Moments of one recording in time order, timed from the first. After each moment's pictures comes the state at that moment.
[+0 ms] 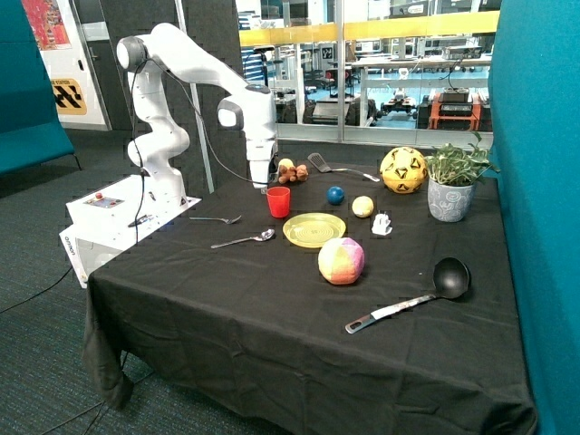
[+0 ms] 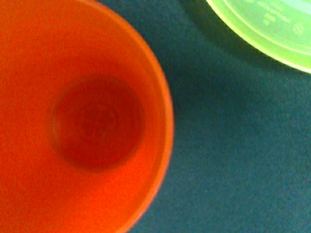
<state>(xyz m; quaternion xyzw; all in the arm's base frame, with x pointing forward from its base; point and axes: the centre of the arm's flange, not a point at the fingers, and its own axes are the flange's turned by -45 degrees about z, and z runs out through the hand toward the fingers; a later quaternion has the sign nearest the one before) 0.515 -0.106 0.383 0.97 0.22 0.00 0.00</state>
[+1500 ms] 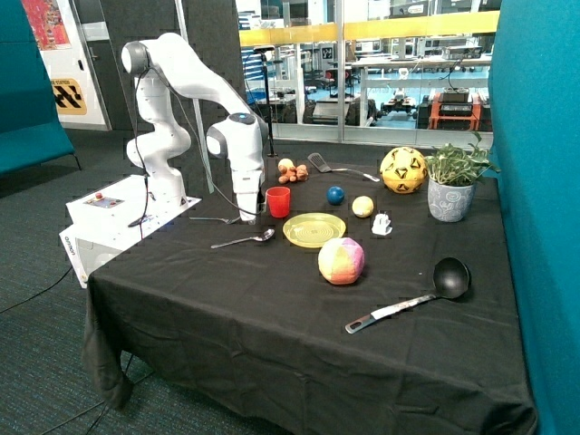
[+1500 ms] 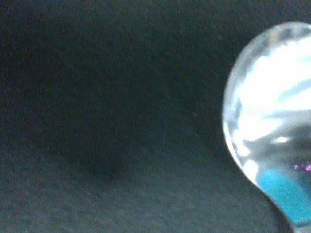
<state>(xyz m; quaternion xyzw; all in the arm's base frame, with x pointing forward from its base) 0.513 -0.194 0.326 0.97 0.25 0.00 0.00</state>
